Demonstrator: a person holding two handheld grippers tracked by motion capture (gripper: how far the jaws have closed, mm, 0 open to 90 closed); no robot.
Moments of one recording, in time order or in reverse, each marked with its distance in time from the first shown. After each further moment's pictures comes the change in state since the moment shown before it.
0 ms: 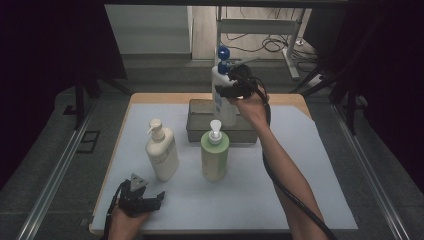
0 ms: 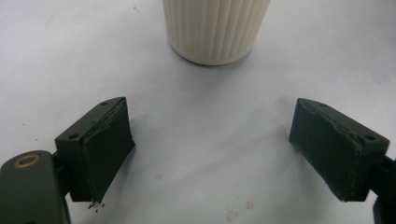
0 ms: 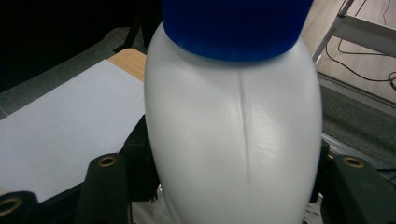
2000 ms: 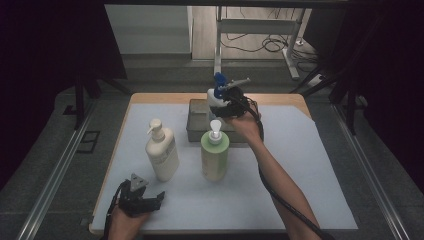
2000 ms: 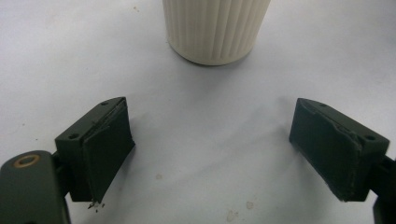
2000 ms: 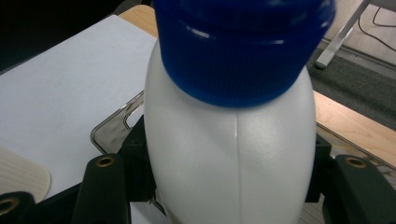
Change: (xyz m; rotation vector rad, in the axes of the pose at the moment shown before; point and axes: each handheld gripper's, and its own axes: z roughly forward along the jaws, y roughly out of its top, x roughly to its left) left arm 0.000 0.000 0.000 0.001 0.000 0.000; right arm 0.013 -0.054 0.038 0.086 0.065 0.006
